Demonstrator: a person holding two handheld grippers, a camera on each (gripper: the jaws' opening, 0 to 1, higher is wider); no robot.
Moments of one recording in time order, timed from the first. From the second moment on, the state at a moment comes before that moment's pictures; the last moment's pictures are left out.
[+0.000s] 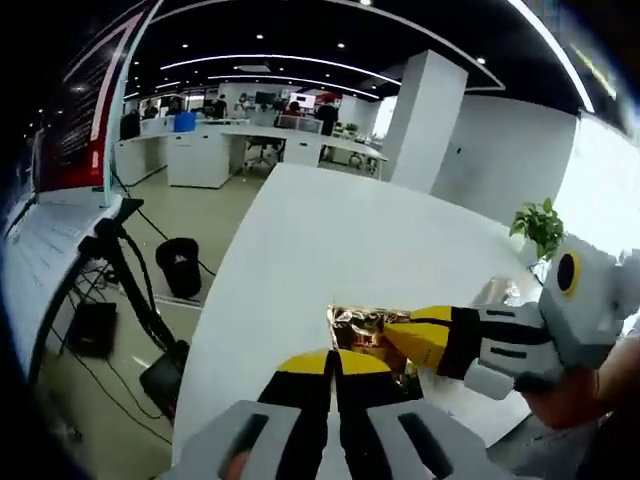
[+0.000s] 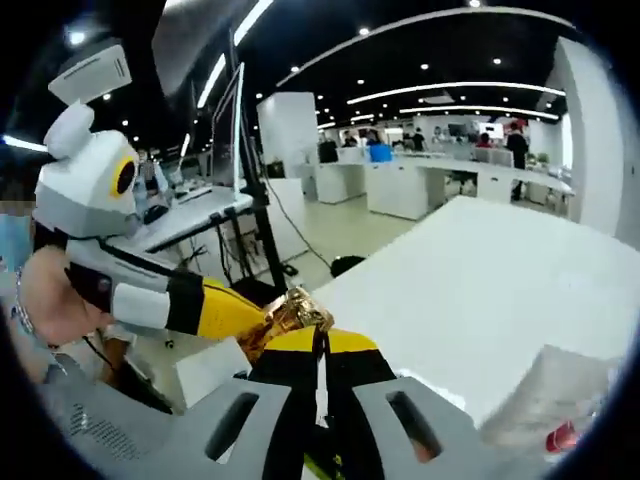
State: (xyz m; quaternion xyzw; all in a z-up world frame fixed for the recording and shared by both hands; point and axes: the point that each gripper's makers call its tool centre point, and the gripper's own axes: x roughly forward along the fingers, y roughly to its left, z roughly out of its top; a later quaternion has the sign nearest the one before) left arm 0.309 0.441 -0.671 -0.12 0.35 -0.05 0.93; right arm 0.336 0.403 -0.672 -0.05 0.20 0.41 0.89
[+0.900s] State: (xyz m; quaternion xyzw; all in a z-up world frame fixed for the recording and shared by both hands) left arm 0.357 0.471 -0.801 -0.16 0.42 0.01 0.89; right arm 0.386 0.426 -0.790 -0.12 0.31 0.37 0.87
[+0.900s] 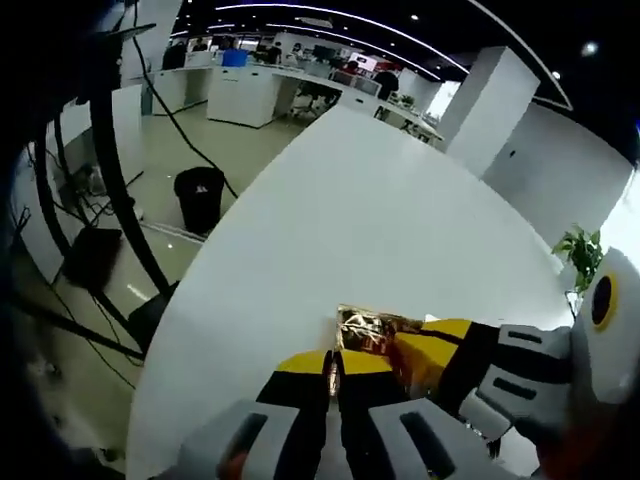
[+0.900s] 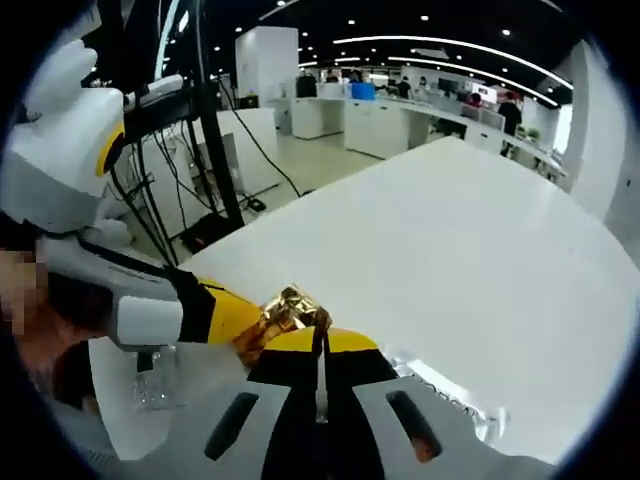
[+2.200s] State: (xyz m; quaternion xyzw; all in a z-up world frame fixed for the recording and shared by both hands) left arm 0.369 0.457 -0.806 -0.09 0.38 -0.02 0.92; right arm 0.363 0.412 -0.800 -0.12 0.28 0.38 0.87
